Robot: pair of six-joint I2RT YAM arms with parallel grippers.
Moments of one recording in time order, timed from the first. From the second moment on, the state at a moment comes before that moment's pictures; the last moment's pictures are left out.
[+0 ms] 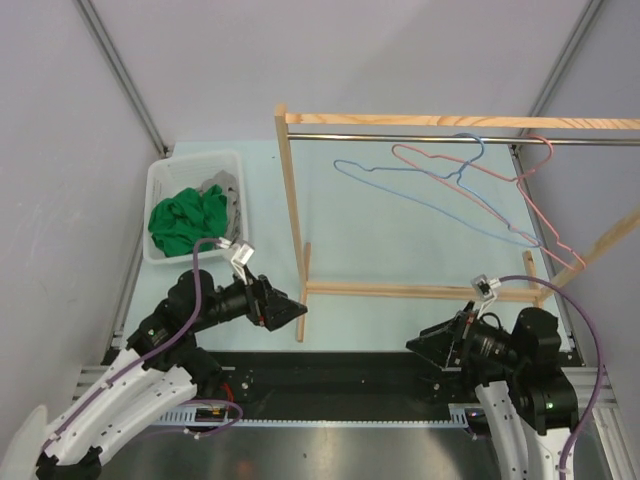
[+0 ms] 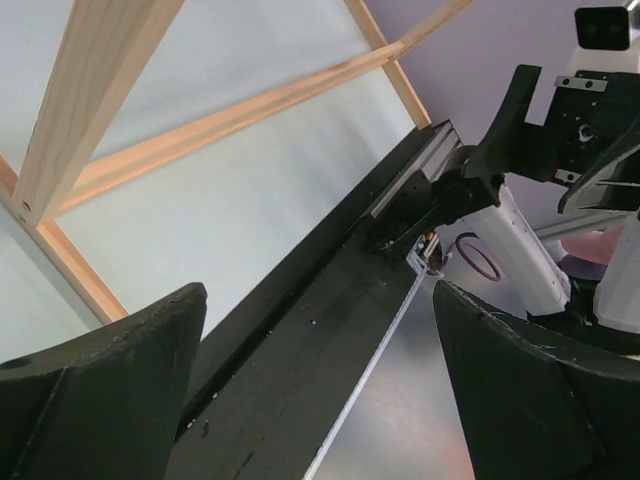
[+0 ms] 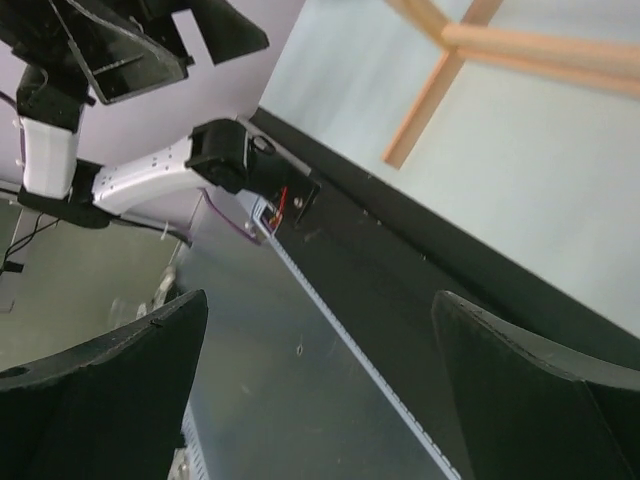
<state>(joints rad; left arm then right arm) -0.72 0.45 0.59 -0.40 0.35 -0.65 0.09 0.06 0.66 -0.94 -0.93 0.58</state>
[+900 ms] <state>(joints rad) -0.72 0.01 0.06 -0.19 0.22 -0.90 0.21 0.06 0.12 -0.38 -0.53 0.82</state>
